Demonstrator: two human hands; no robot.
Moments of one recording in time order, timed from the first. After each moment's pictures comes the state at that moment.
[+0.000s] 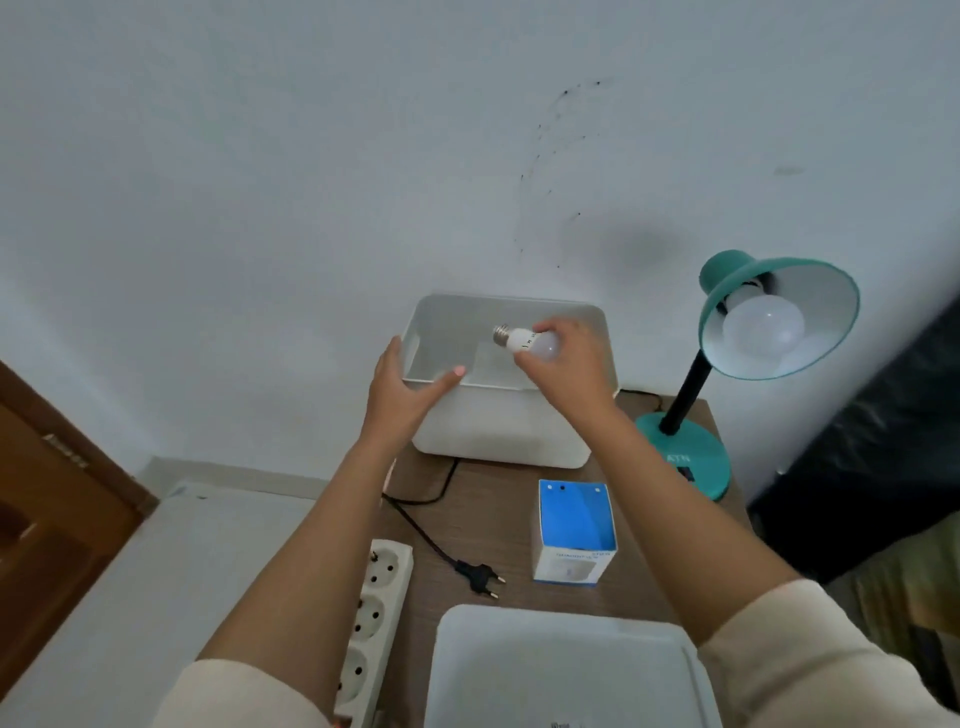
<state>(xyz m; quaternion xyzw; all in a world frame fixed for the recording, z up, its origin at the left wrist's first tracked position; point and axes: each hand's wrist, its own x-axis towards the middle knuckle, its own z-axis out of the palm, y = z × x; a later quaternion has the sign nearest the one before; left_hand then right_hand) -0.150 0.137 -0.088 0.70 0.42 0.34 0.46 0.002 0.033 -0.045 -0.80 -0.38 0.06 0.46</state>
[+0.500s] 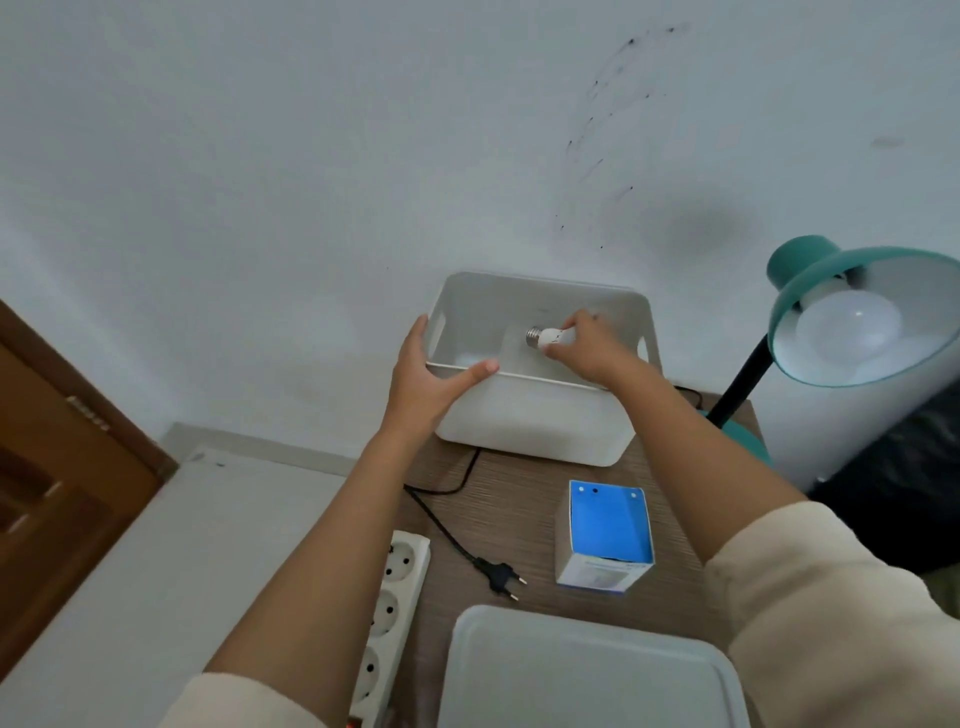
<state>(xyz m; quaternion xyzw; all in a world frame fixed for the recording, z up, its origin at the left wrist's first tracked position) -0.151 0.144 -0.098 0.70 0.40 0.34 0.48 0.046 0.080 -0.072 -0.86 -0.40 0.19 0.26</state>
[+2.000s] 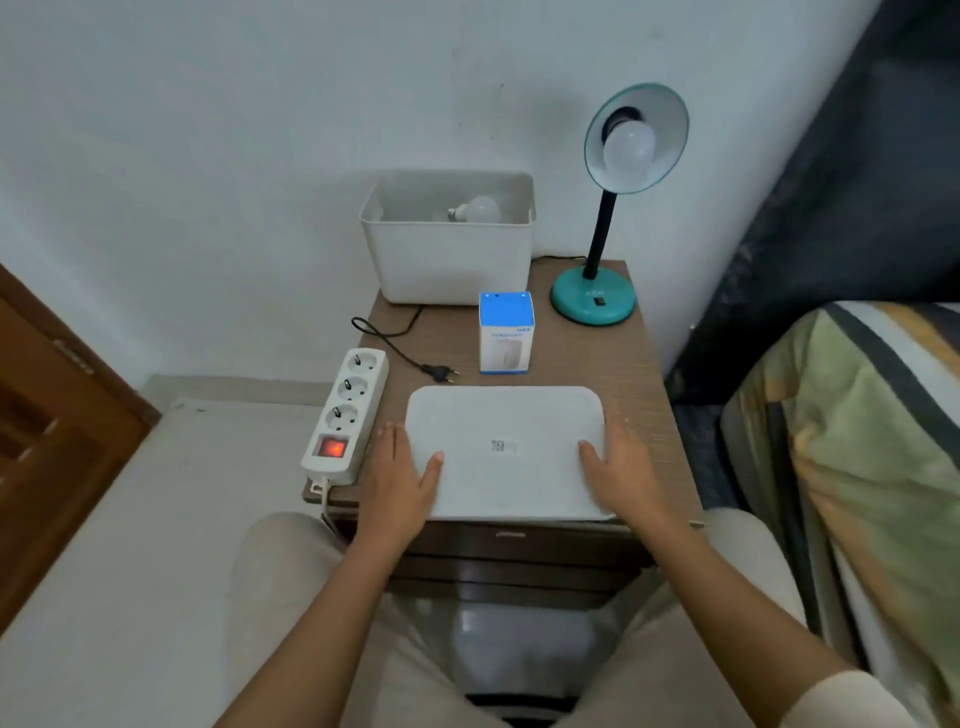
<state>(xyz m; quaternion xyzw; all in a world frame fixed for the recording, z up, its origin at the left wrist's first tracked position) -0.301 -0.114 -0.214 0.85 0.45 0.15 0.24 -0.106 -0.275 -0.181 -0.90 -0.30 0.17 0.27</state>
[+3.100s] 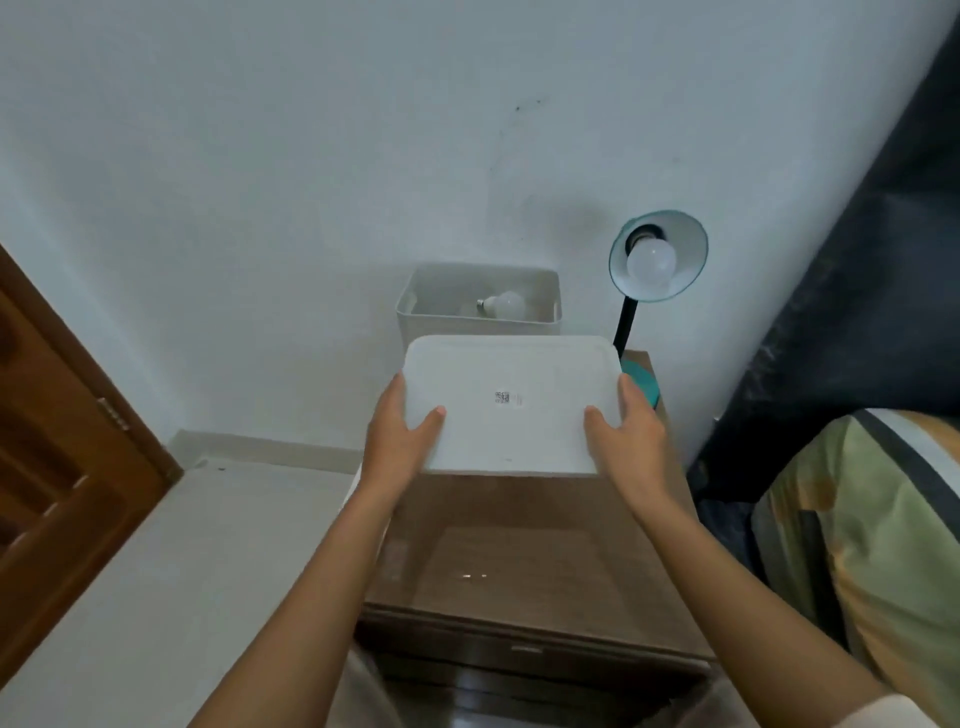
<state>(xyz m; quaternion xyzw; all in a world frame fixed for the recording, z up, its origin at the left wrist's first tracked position) -0.256 -0.050 -0.069 0.73 0.44 0.32 0.41 -0.081 -0.193 -0.070 -0.81 -0.28 0.06 0.52</state>
